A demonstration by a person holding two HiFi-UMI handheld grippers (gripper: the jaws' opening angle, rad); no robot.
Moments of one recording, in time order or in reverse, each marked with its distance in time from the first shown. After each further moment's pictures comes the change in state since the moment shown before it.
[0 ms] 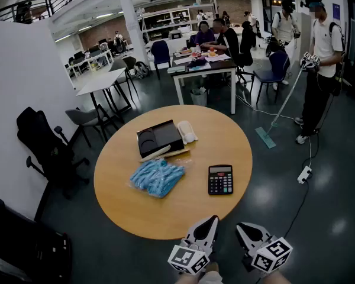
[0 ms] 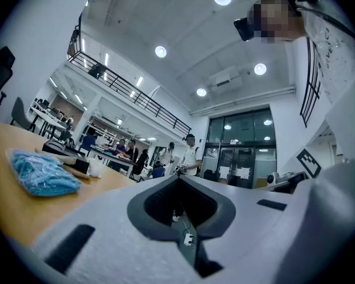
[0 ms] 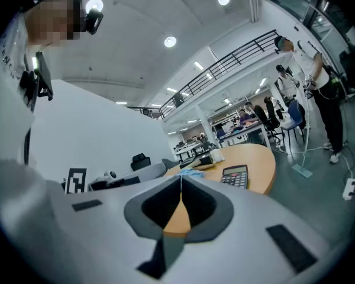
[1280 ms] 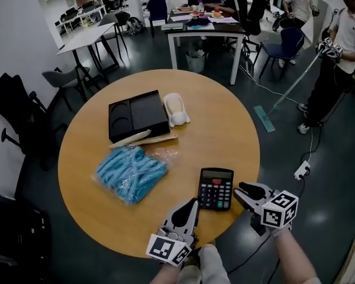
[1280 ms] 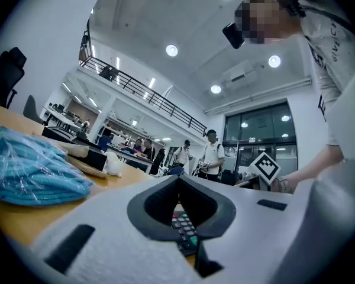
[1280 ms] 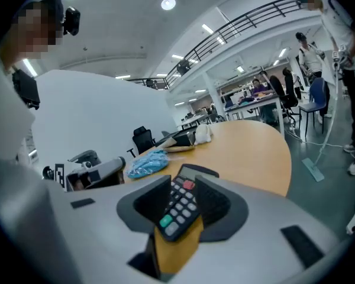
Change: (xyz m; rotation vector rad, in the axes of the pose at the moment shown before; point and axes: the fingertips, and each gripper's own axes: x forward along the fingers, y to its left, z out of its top) left arm 0.112 0.175 -0.048 0.002 -0.022 0.161; right arm 0.204 -0.215 -0.005 -0.048 0.328 0.121
